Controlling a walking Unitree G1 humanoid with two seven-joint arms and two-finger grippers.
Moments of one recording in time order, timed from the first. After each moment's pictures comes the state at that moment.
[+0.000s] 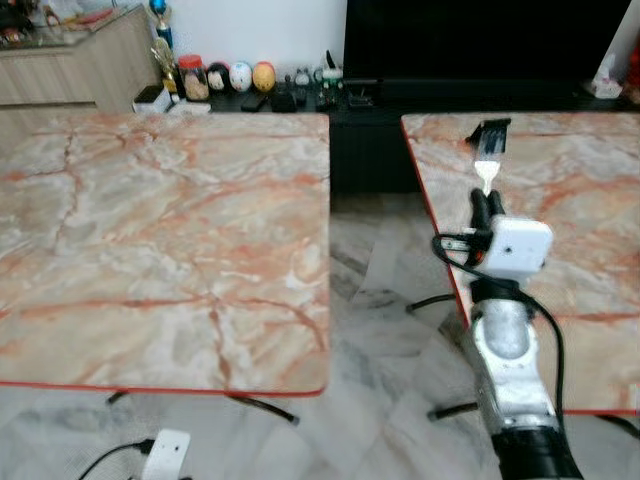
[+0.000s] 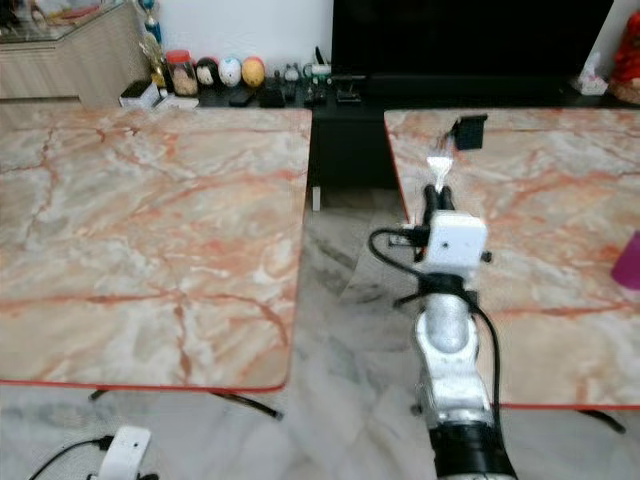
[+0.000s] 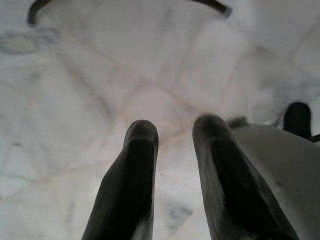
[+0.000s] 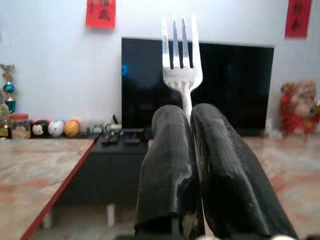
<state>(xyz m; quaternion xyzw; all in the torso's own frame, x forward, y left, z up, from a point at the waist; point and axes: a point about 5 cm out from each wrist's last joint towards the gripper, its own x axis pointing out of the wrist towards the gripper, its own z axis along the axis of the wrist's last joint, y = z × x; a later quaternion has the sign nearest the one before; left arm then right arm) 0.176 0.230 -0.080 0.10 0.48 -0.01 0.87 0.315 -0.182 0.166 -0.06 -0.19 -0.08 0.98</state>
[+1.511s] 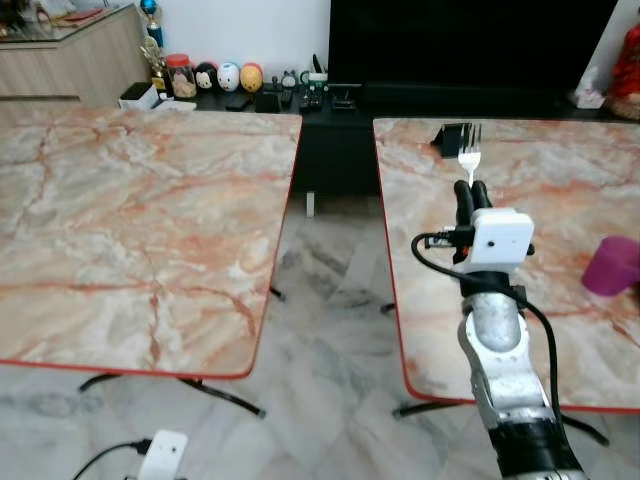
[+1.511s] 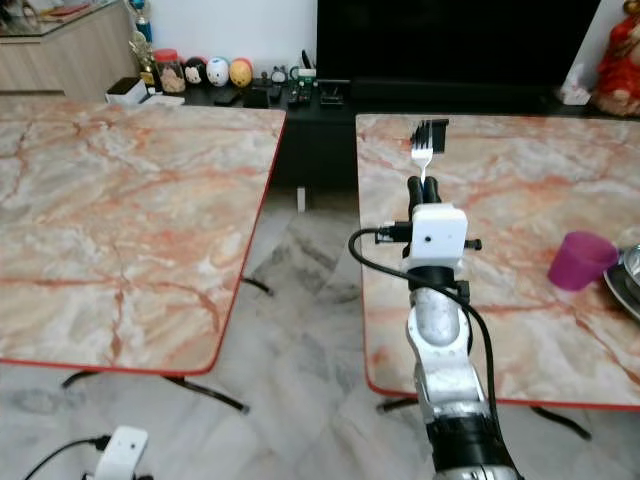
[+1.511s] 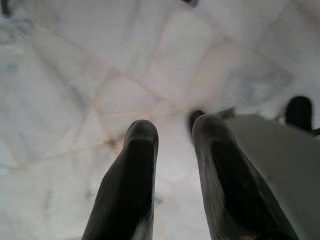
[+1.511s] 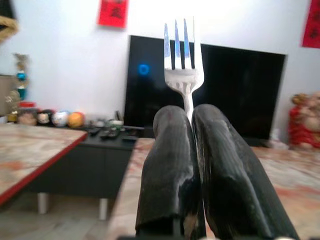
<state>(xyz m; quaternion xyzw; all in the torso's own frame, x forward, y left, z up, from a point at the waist) 0.173 0.229 -0.081 0.11 0.49 -0.02 0.87 0.318 -0.176 0.169 -0.10 -0.19 -0.07 0.98</state>
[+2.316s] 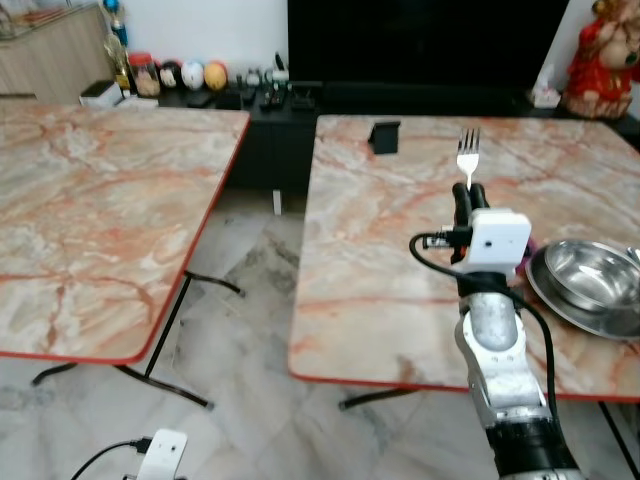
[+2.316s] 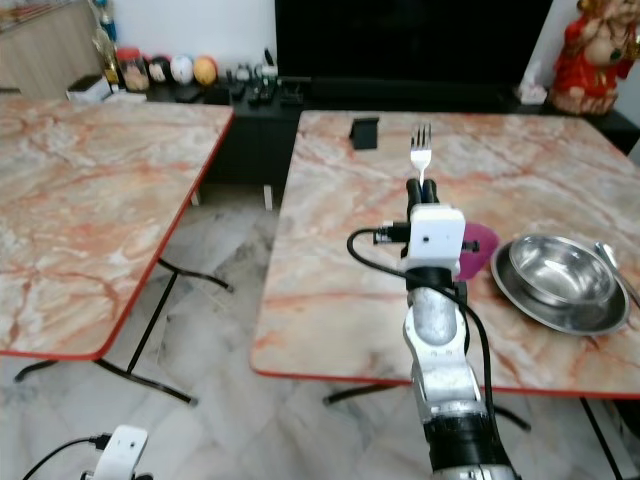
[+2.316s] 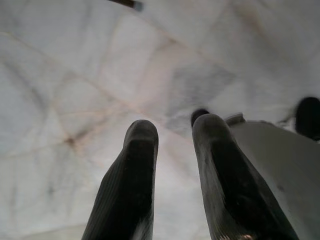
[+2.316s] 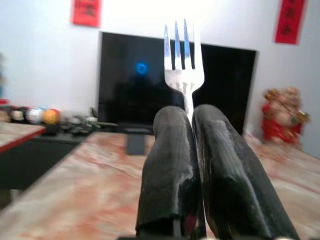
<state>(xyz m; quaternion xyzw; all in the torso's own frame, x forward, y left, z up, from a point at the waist) 0.175 0.232 -0.080 0.11 0.49 -0.02 0.87 0.319 -0.175 0.169 -0.09 -0.18 -0.07 0.98</state>
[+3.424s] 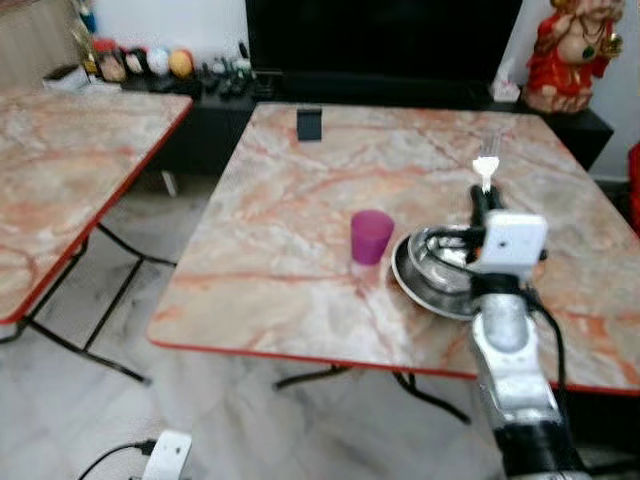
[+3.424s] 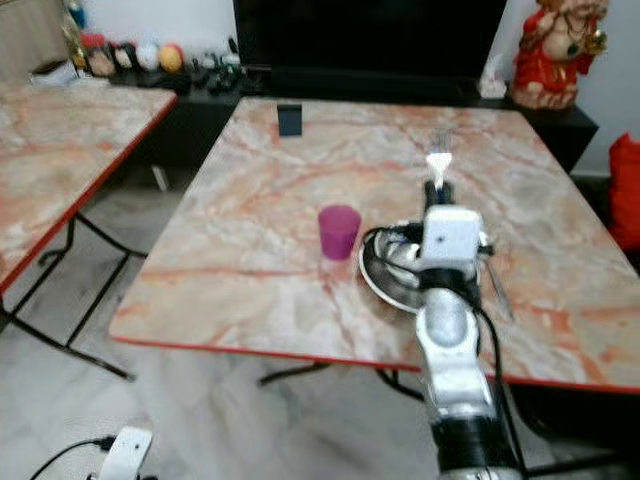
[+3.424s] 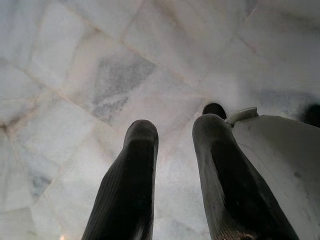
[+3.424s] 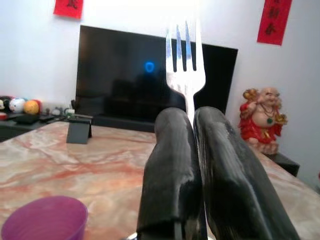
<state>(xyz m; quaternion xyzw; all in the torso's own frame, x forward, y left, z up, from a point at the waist) 0.175 0.236 -0.079 0.11 0.49 -0.01 0.87 0.321 -0.168 0.171 -0.09 -0.19 -0.06 0.98</state>
